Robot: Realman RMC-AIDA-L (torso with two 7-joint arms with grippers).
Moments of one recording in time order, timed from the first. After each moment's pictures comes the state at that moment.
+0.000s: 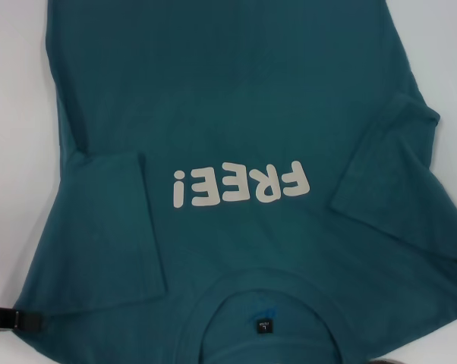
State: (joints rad) left arm -0.28 -2.07 -2.68 -0.98 -0.55 1.96 -2.20; right arm 0.45 1.93 -0.54 -0.88 -2.71 -1.99 2.37
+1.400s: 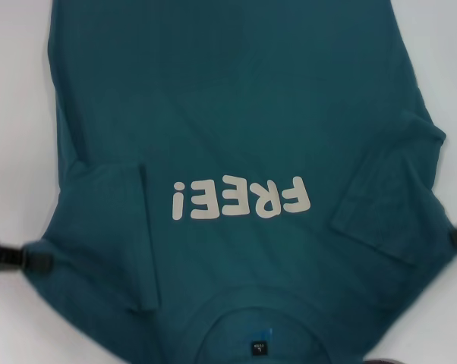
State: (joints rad) left arm -0.41 -1.99 -2.70 -0.85 -0.62 1.98 -2.24; right arm 0.51 1.94 -0.54 -0.88 -2.62 -1.98 2.38
